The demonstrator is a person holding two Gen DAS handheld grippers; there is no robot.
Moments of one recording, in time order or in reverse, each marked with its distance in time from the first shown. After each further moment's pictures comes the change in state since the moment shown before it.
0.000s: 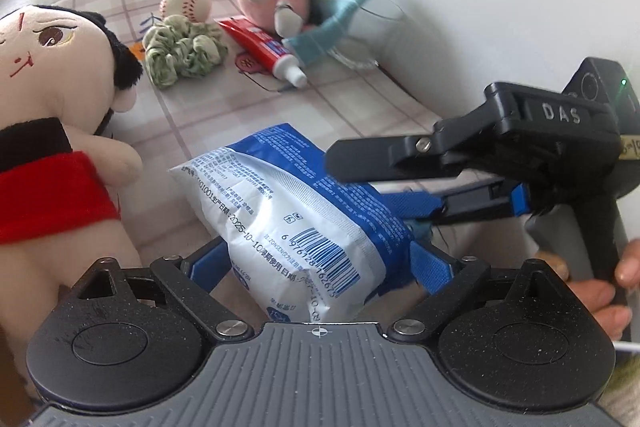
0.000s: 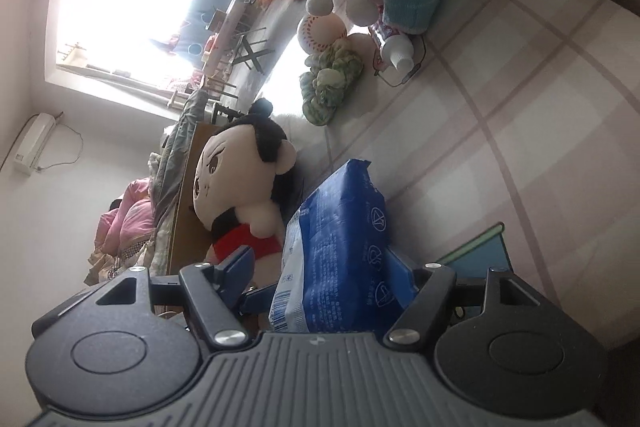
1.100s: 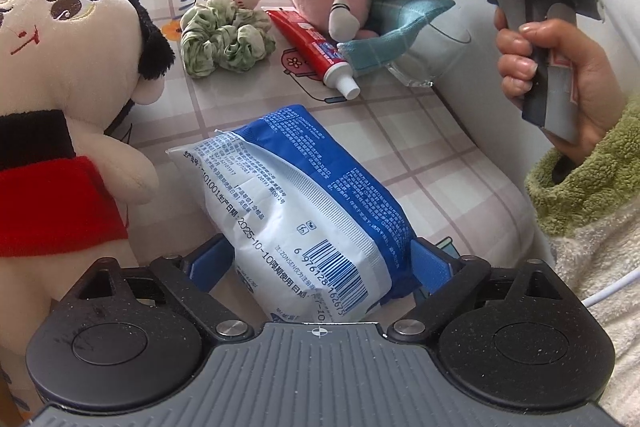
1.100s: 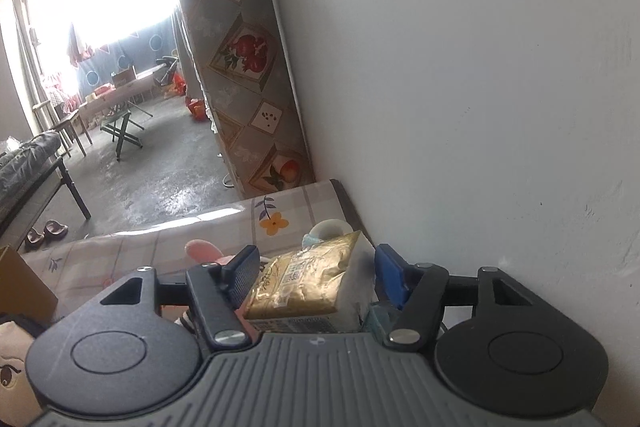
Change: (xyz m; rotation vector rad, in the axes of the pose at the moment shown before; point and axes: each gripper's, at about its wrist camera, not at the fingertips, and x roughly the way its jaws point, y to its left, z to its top) left arm 0.026 0.018 0.025 -0.166 0.019 0.068; right arm 0.032 0.068 0.170 -0.549 -0.477 -0.602
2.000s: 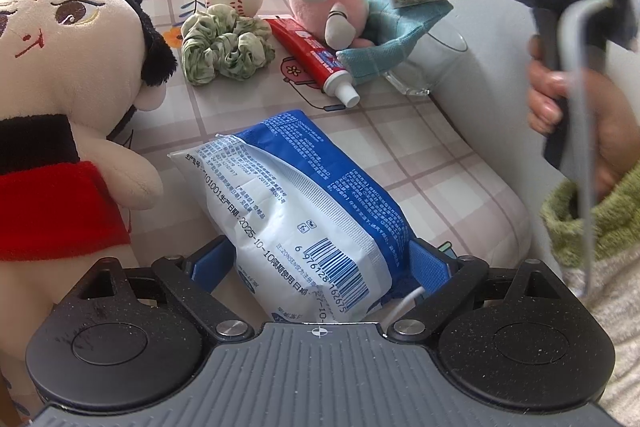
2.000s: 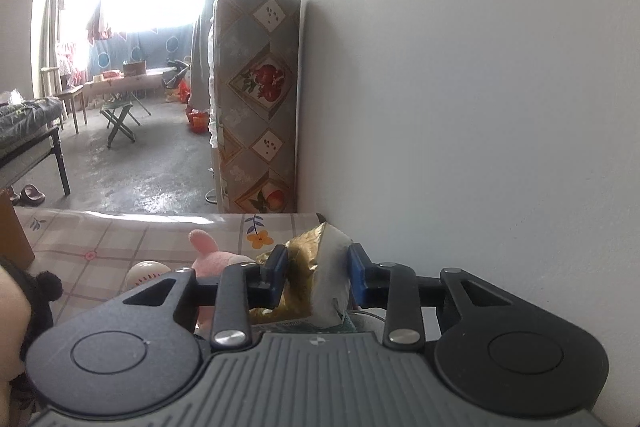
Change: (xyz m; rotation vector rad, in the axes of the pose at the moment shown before) left arm -0.004 0.001 -0.002 -0.003 -0.027 -0.009; right arm -0.054 0.017 -0.017 -0.208 -0.149 -0.060
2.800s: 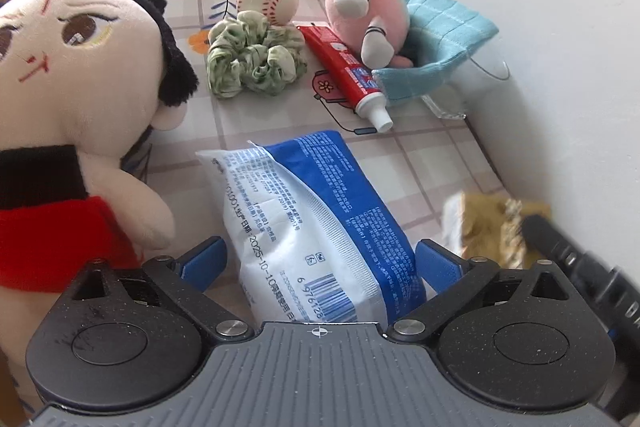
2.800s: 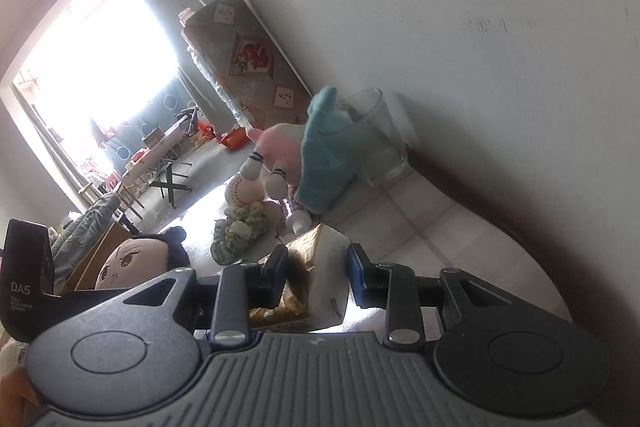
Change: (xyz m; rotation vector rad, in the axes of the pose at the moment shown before) left arm 0.011 0.002 0.023 -0.092 0.022 0.089; right arm -0.109 -0.030 -0.135 0.589 0.117 0.204
